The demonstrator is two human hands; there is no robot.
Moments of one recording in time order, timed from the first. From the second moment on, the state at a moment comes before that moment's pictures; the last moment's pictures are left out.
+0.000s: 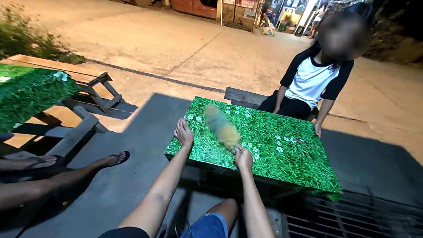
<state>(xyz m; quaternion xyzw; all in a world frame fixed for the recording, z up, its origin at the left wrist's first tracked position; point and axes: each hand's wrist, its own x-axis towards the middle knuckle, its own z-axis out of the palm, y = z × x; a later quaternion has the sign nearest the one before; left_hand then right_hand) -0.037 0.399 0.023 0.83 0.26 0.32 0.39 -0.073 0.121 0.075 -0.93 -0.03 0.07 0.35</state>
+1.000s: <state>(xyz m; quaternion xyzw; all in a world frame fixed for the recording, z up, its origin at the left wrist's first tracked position) -0.062 0.386 0.068 0.84 0.29 0.24 0.39 -0.262 -0.031 0.020 -0.91 -0.05 0.10 0.39</state>
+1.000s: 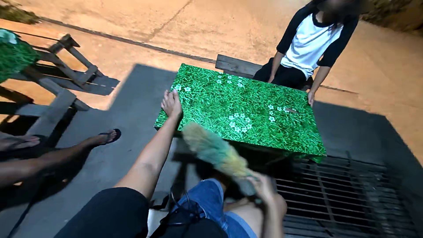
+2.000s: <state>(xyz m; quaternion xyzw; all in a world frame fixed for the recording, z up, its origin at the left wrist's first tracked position) -0.061 0.448 0.054 0.73 0.11 0.09 0.67 -0.167 0.212 0.251 -0.94 -0.30 0.12 -0.07</state>
